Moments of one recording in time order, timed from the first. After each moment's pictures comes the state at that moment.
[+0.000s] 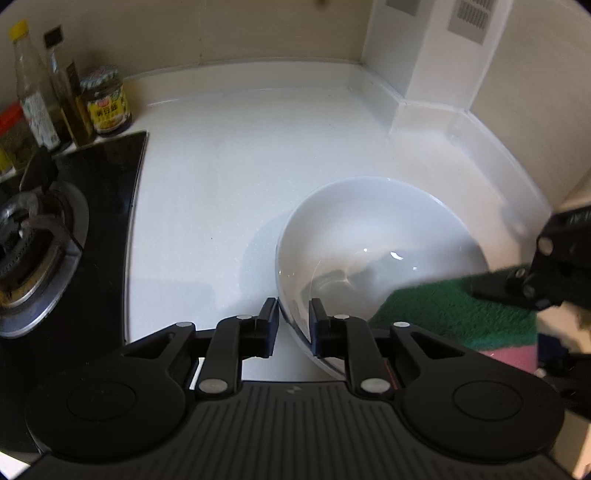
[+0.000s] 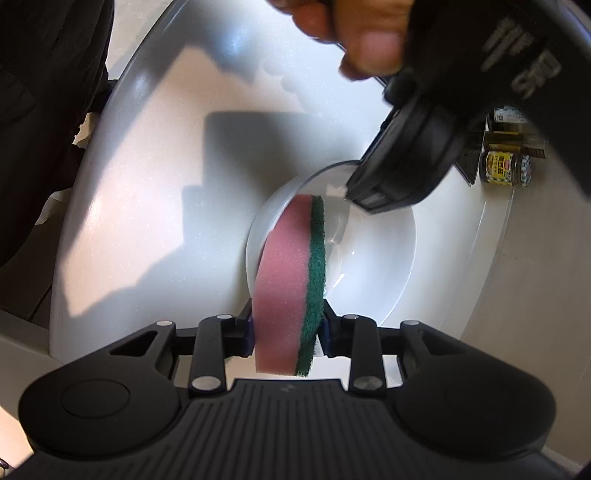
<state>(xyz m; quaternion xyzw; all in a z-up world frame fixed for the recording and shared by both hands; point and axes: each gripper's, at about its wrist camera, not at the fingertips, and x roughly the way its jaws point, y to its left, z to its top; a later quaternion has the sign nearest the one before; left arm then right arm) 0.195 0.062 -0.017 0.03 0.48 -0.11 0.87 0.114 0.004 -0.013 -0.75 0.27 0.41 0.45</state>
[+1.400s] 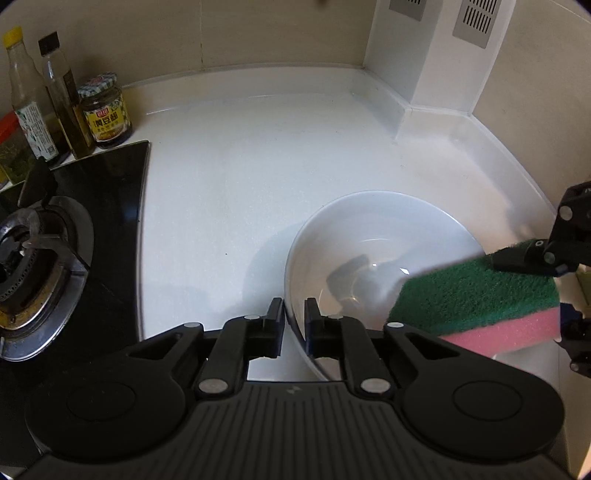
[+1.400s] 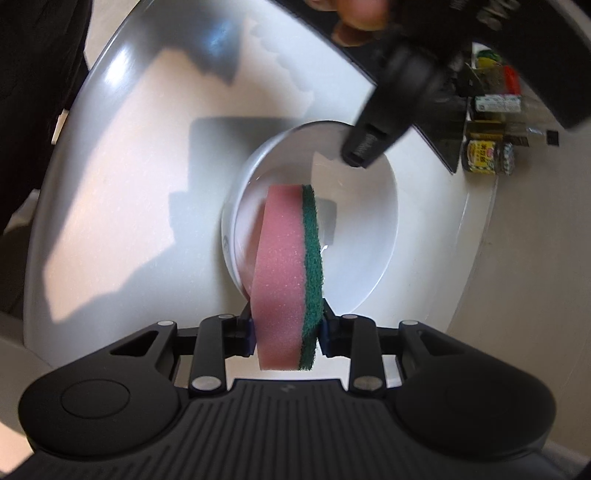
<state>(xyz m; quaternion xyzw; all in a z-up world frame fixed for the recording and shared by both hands) 0.215 0.082 -0.009 0.01 0.48 -0.12 0.87 0.142 -0.021 -0.005 -0.74 0.26 0.39 0.48</state>
